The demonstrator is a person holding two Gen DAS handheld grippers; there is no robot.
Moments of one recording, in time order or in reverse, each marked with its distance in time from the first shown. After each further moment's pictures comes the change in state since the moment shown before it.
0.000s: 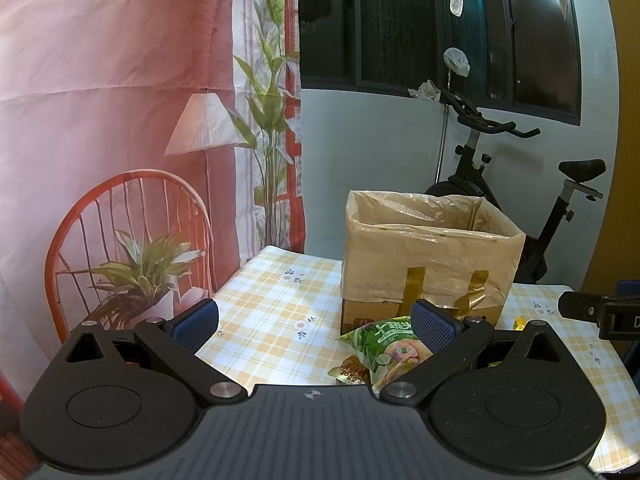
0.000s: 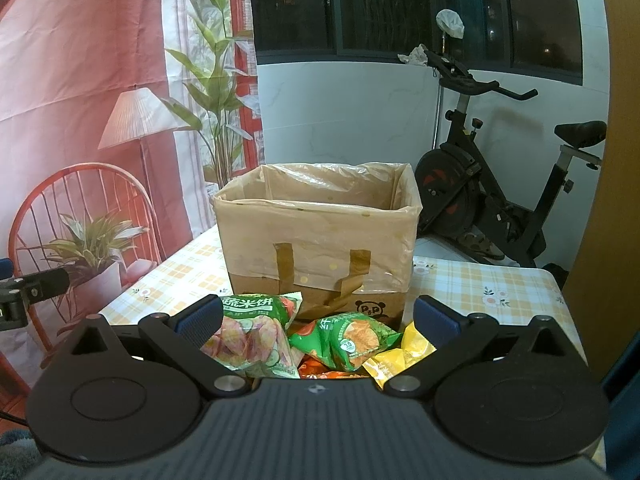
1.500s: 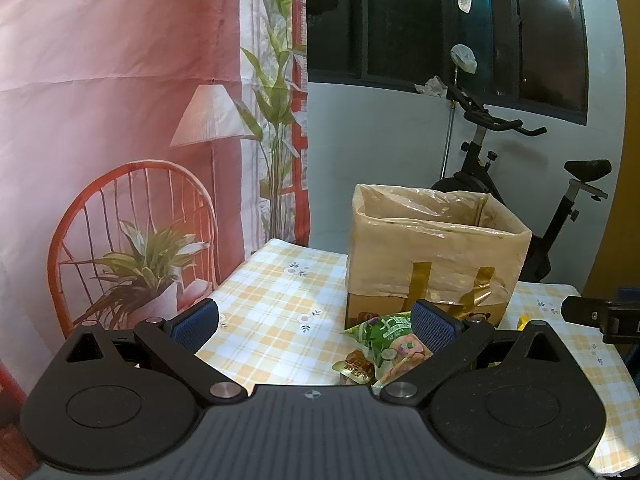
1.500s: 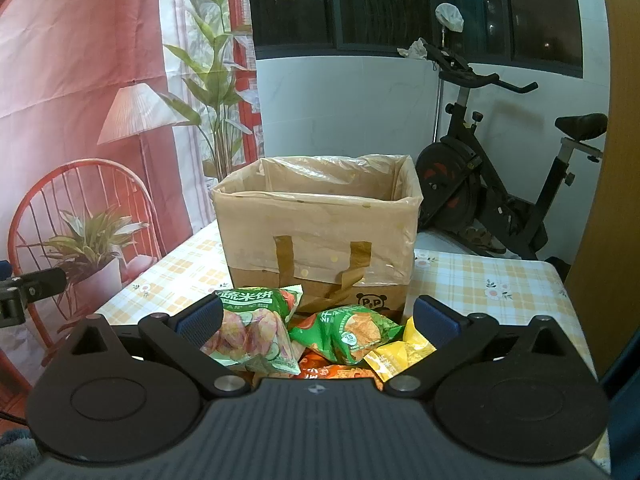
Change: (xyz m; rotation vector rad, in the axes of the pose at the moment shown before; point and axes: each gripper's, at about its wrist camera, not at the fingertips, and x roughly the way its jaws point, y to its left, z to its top) left arm 0.005 0.005 -0.001 -0.020 0.021 0.009; right arm 0.005 0.000 -0.010 0.015 0.007 0.014
